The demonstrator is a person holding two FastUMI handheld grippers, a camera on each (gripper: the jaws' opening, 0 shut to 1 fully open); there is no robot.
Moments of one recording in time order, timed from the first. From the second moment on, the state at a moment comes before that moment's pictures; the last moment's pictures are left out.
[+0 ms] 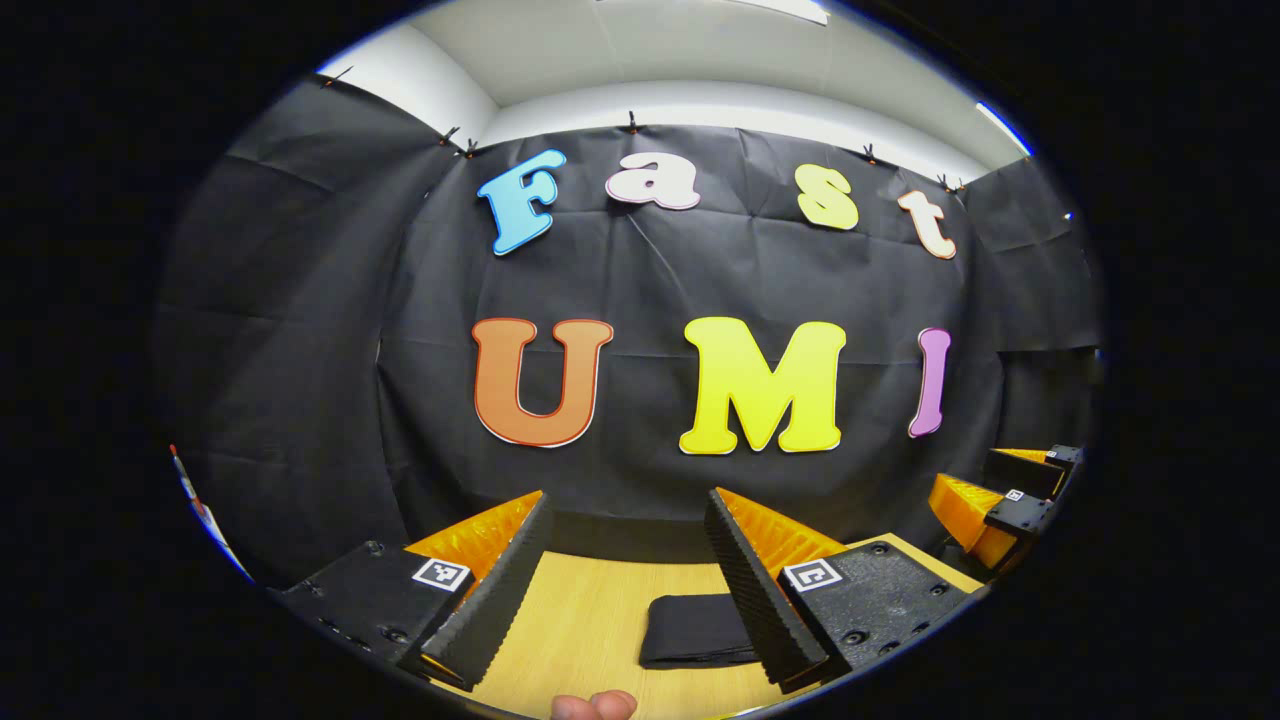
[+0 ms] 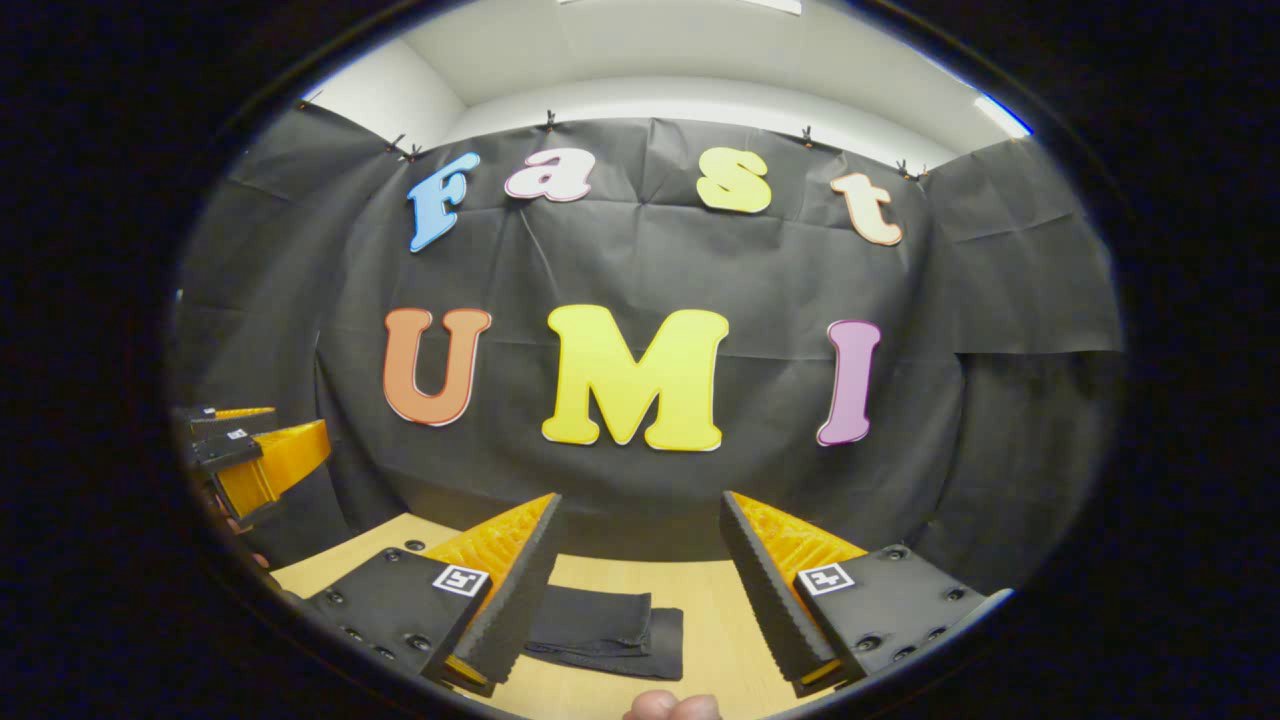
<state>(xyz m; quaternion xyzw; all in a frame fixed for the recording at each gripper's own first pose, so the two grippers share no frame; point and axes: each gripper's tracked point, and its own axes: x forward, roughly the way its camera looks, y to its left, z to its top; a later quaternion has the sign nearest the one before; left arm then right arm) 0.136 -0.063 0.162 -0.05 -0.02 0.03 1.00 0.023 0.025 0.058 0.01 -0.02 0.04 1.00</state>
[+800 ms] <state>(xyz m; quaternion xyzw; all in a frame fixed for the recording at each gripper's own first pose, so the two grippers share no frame) 0.117 -0.047 0.152 -0.06 -0.01 0.04 1.00 0.014 0.037 0.055 0.03 -0.01 0.04 1.00</state>
